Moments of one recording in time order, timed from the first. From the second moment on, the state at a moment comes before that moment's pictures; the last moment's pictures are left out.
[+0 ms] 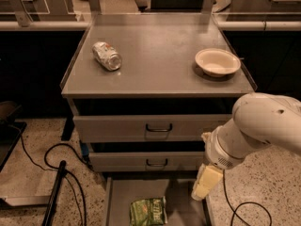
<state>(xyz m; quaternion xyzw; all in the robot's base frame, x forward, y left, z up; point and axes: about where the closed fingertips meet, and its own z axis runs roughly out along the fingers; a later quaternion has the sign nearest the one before) 0.424 -0.146 0.698 -0.58 0.79 0.08 0.15</state>
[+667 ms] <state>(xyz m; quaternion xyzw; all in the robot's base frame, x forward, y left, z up) 0.424 -0.129 0.592 -0.58 0.77 0.16 0.20</state>
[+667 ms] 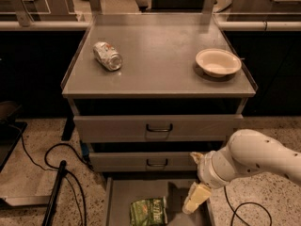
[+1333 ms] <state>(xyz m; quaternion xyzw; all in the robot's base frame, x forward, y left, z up) 0.420 -0.122 0.581 -0.58 0.77 0.17 0.21</state>
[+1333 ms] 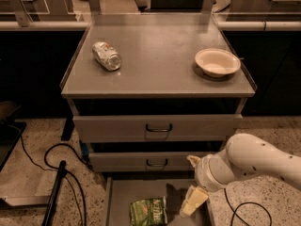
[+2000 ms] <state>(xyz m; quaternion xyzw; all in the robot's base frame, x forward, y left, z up) 0.398 -0.087 0.457 -0.58 0.75 0.26 0.20</state>
